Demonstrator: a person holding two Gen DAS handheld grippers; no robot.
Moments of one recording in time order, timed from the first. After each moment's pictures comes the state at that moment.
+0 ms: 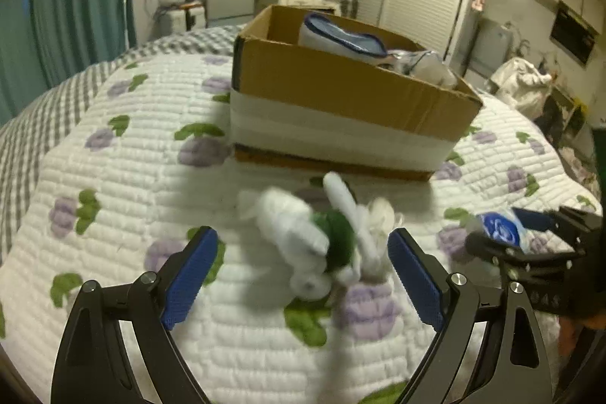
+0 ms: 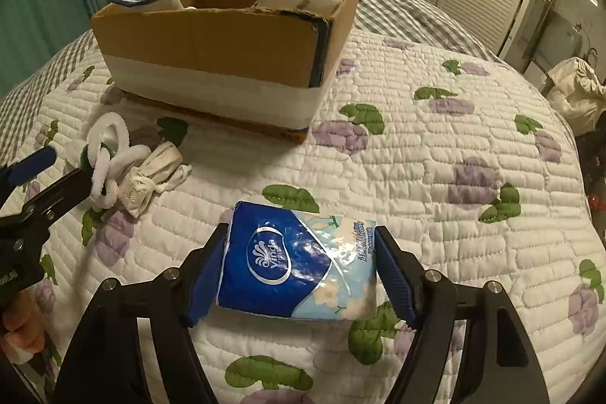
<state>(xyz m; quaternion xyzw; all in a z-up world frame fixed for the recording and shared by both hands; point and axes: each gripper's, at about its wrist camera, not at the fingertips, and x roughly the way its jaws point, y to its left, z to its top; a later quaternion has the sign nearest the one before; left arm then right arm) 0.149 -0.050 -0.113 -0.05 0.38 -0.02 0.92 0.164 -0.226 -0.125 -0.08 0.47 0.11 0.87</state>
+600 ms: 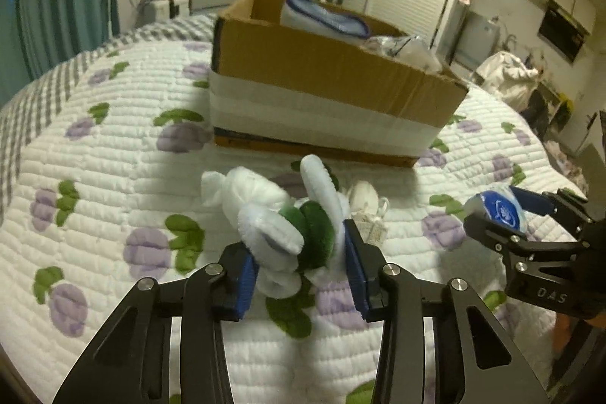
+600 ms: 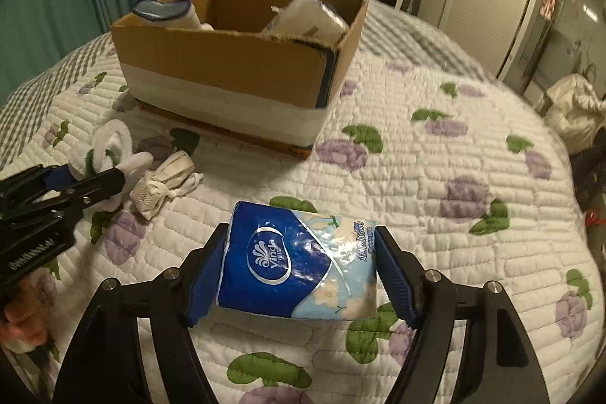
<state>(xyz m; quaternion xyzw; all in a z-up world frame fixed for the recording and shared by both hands) 0.140 -0.050 -0.113 -0.06 0.39 -0.05 0.92 0.148 -0.227 -0.115 -0.10 0.43 0.12 0.89</state>
